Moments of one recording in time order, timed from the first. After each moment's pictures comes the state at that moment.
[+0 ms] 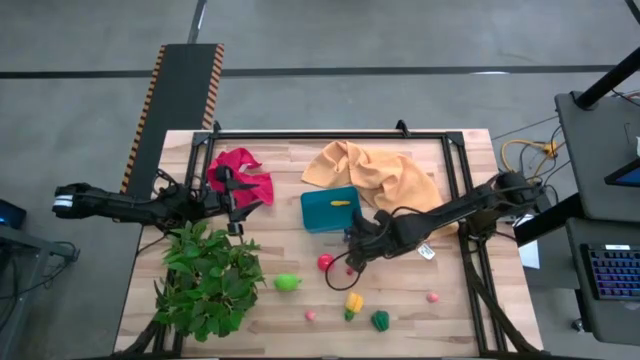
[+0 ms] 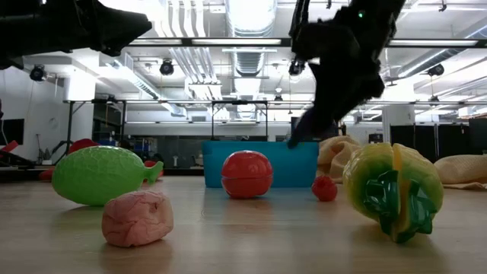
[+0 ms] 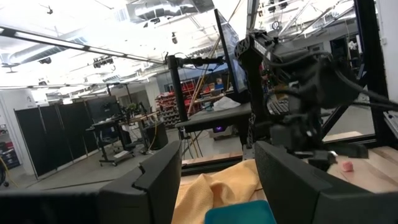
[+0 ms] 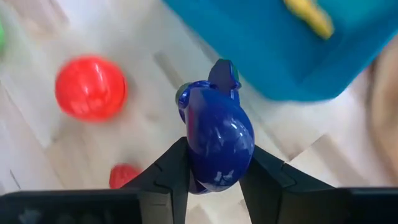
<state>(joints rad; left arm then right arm) -0.03 0.55 0.13 0.70 -0.19 0.30 0.30 1.70 1.17 -0.69 0.35 0.87</state>
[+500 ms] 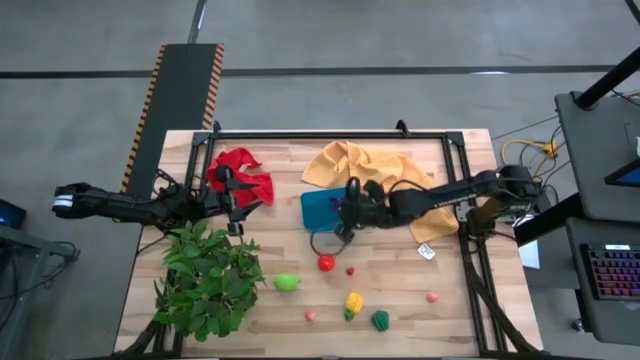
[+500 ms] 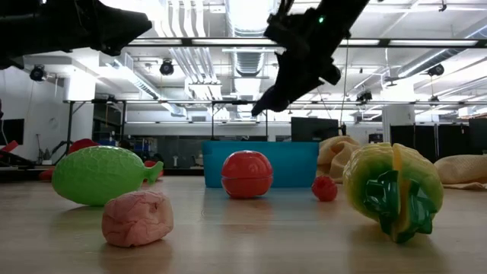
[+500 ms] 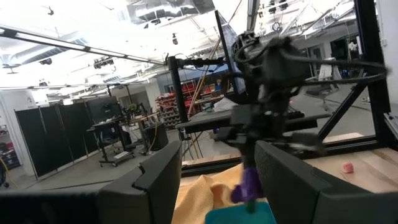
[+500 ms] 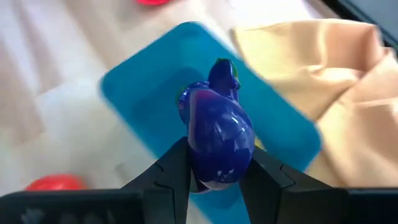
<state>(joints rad) -0.03 0.56 0.13 0.70 -0.19 0.30 0.12 1.66 1.21 -0.54 0.47 0.57</state>
